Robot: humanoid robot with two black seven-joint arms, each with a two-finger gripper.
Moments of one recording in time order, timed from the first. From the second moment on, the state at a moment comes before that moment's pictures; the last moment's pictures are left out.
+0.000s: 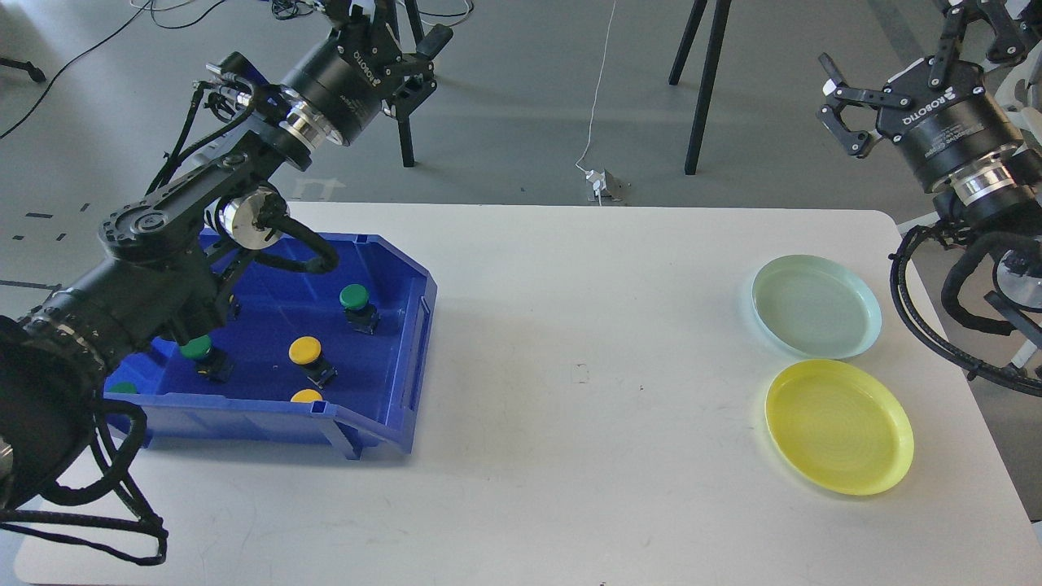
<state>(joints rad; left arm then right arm) -1.02 0.22 -0.59 -0.68 0.38 -0.42 -0.49 0.75 -0.67 0.67 1.03 0.27 0.49 0.33</state>
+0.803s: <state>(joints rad) -0.84 0.55 -0.78 -1.28 0.46 -0.49 -0.49 0.75 -0.67 0.67 1.02 0.27 0.49 0.33</state>
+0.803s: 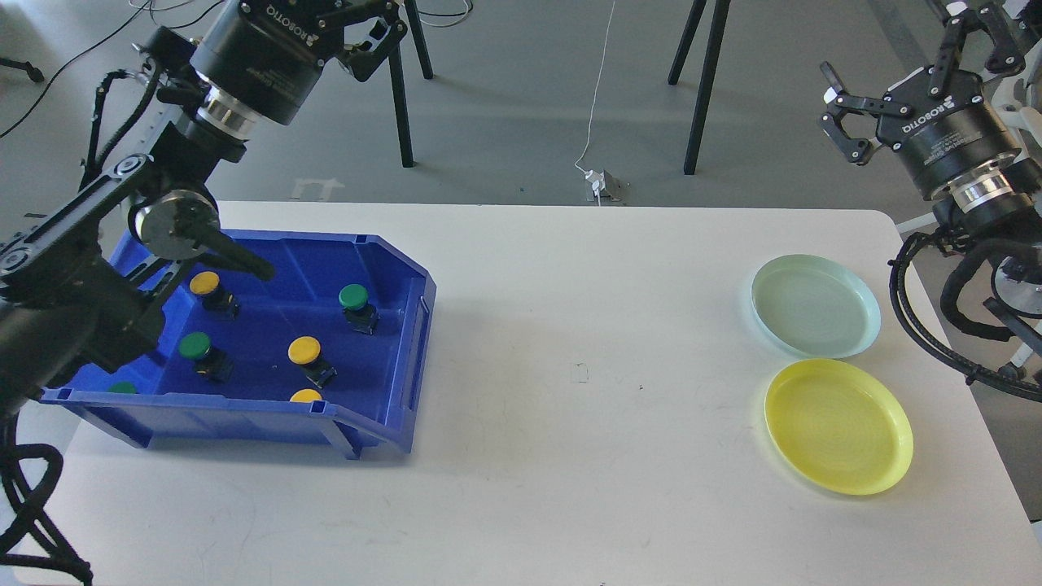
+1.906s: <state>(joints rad) -1.29 0.77 0.40 -1.13 1.49 -0.20 -0.49 0.66 -0.67 0.67 0.96 0.27 0.49 0.33</state>
